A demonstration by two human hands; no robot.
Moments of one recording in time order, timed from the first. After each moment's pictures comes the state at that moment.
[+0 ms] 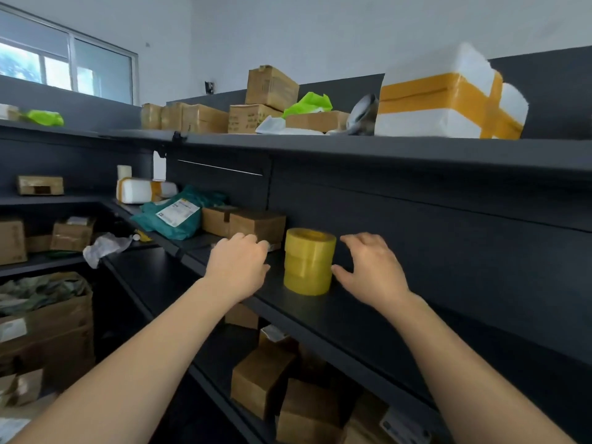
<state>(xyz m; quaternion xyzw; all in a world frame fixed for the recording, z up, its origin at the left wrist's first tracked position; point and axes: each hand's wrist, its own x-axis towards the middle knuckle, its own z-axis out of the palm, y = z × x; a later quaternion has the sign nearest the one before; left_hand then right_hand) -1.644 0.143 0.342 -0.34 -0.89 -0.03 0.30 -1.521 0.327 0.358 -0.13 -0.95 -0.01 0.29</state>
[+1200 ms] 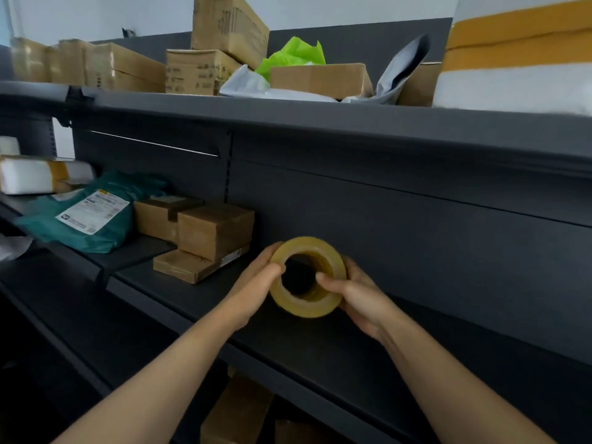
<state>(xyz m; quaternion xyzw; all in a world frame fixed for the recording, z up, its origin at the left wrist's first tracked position) -1.768 0.238 0.291 -0.42 -0.62 -0.63 -0.20 -1.634 0.380 0.310 -0.20 -0.72 0.64 0.18</state>
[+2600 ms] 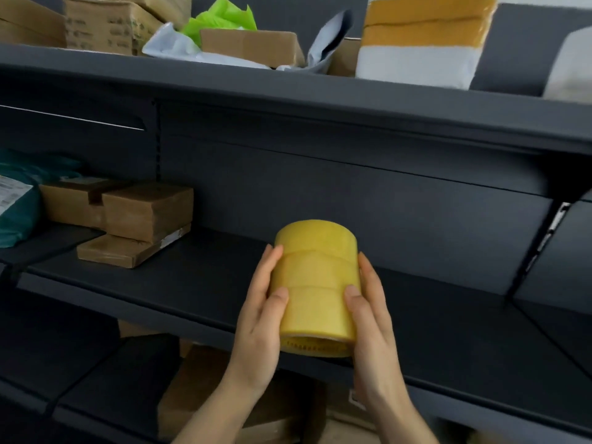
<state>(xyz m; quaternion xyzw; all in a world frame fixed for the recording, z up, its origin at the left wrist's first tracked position) -1.625 0.211 0.265 -0.44 -0.48 -0.74 -0.17 -1.507 0.278 0.279 -0.22 -0.64 0.55 0.48</state>
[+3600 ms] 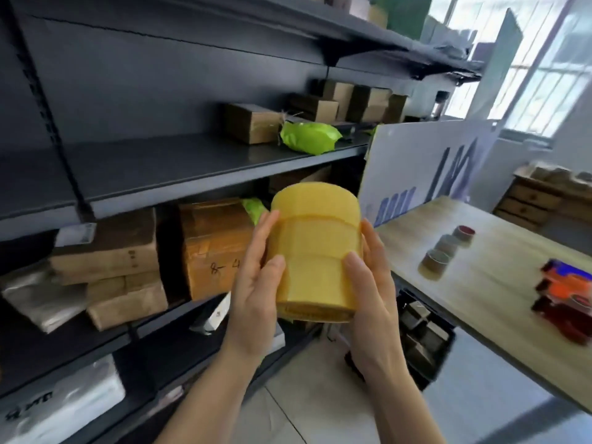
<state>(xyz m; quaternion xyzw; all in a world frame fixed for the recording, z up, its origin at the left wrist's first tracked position) -1.046 0.156 0.213 -0.62 -0.23 -0.57 -0.49 -0.932 0.095 0.225 -0.51 -0.43 0.28 0.69</state>
